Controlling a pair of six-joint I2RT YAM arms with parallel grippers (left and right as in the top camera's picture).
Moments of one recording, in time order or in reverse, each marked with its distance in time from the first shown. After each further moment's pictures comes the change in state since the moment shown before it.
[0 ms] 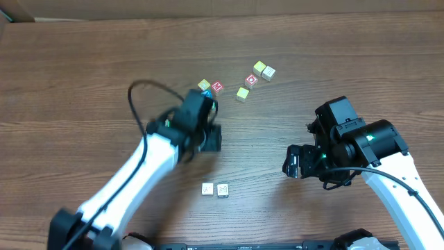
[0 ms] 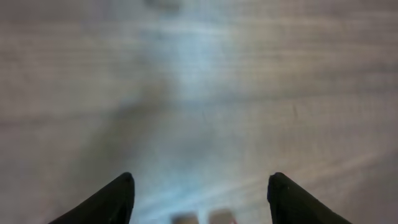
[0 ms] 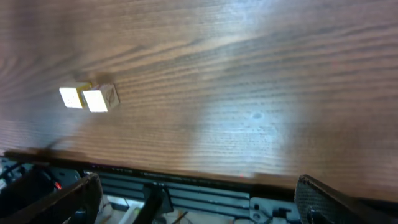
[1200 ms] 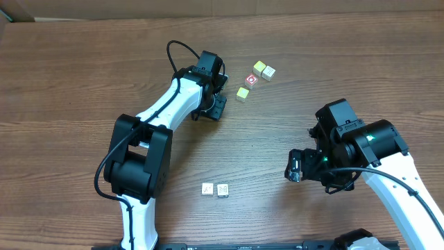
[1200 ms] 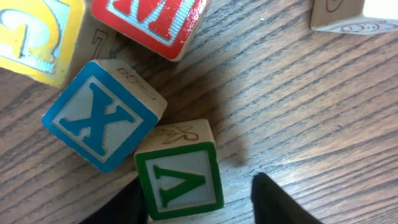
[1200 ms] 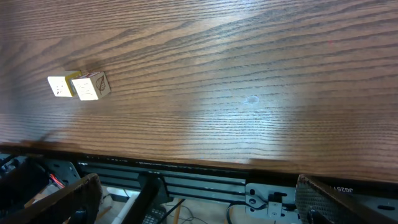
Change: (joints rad) left arm 0.071 0.566 0.388 0.048 0.004 0.409; right arm 0.000 0.000 0.000 -0.048 0.000 0.000
